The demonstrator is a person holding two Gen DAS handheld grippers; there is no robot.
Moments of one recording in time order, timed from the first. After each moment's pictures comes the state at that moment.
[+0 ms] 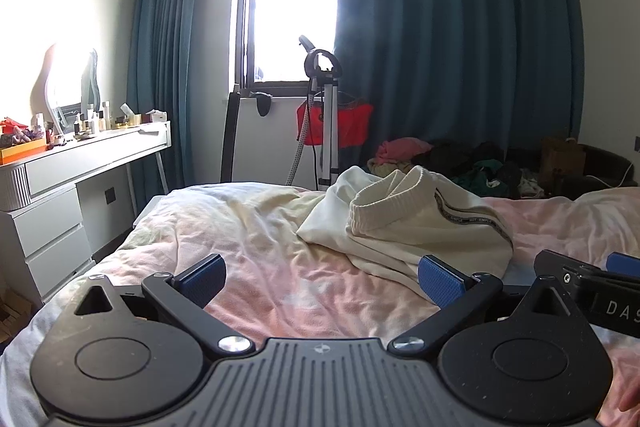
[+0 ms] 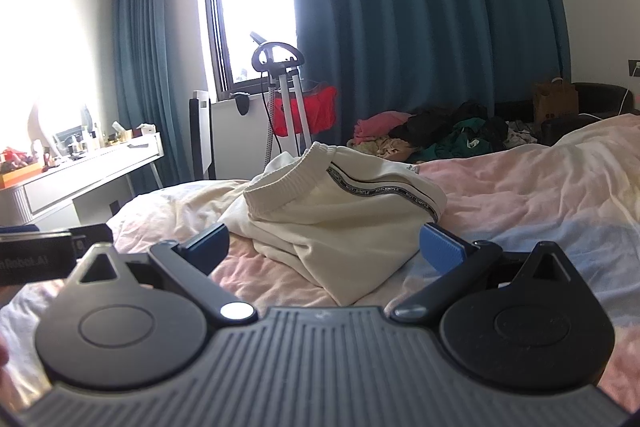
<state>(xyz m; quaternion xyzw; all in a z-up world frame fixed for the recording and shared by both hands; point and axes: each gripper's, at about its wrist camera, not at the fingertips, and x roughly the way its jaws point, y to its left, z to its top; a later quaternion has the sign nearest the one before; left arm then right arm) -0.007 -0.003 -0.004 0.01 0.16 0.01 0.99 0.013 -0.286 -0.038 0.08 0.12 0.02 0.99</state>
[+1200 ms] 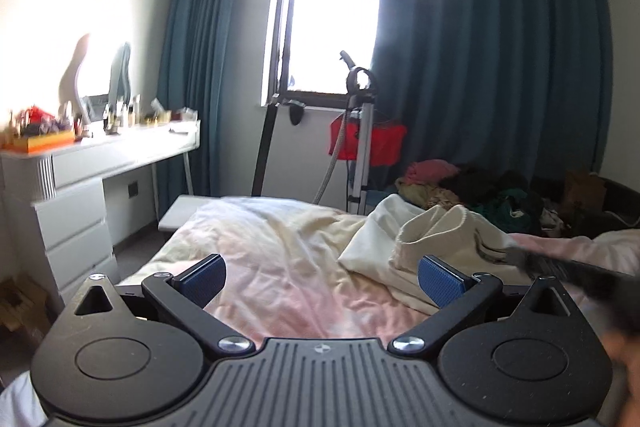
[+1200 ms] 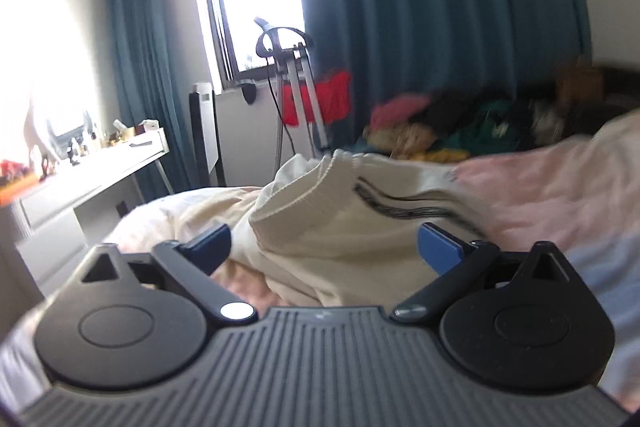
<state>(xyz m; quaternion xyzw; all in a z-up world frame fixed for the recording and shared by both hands) -0.007 0.063 0.038 -0.04 0.15 0.04 0.99 0.148 -0.271 -0.018 0.11 0.16 0.04 0.98</state>
